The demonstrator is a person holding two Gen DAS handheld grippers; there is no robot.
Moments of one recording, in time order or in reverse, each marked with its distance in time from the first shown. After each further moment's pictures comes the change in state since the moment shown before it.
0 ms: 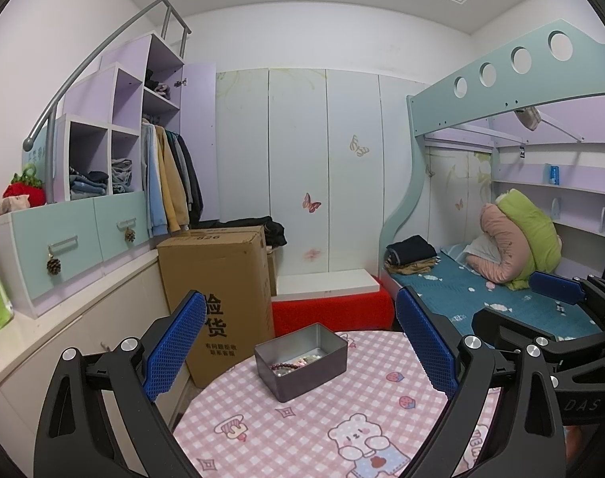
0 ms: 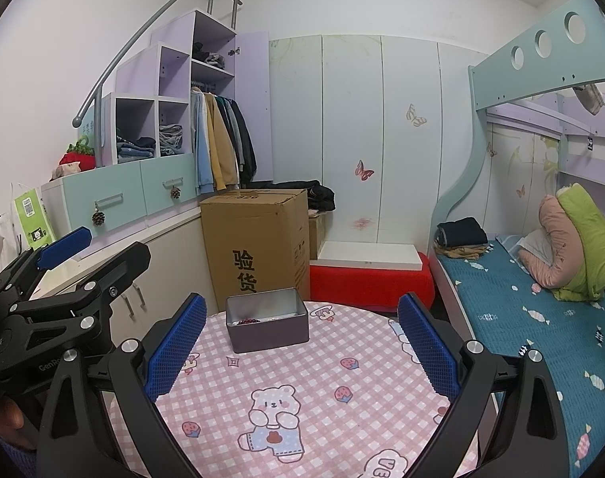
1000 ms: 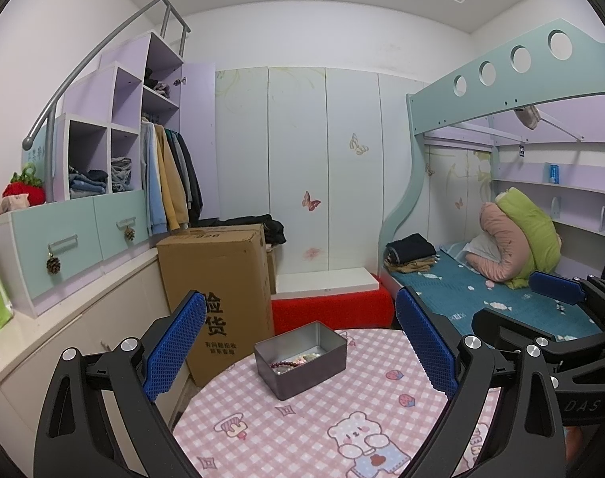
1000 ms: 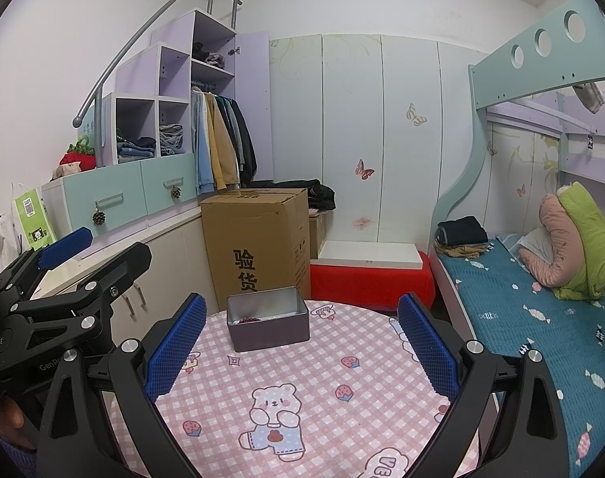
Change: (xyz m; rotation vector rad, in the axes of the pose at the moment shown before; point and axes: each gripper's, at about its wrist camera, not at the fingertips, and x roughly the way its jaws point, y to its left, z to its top) left arm 0.002 0.002 -0.003 -0.001 0.006 -0.001; right arm 0.001 0.000 0.000 0.001 0.003 0.001
